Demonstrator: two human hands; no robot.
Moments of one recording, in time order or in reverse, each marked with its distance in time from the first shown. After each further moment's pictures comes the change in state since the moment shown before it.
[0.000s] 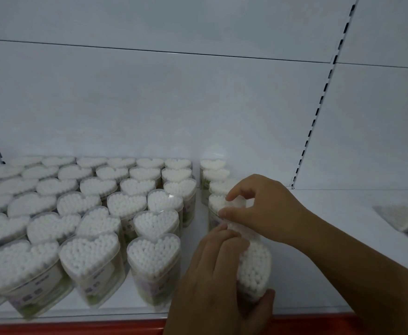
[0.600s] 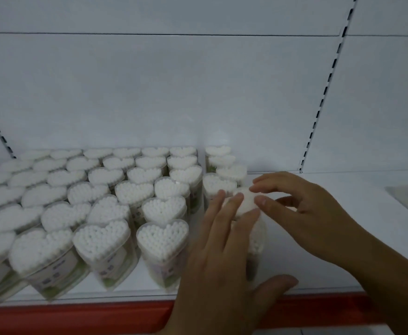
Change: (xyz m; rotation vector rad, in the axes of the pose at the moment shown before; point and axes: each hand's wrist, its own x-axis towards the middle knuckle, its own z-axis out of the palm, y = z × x) left_hand -0.003 0.005 -0.003 0.121 -0.123 -0.060; right_hand -0.050 0.010 -0.010 0.292 0.099 -0.082
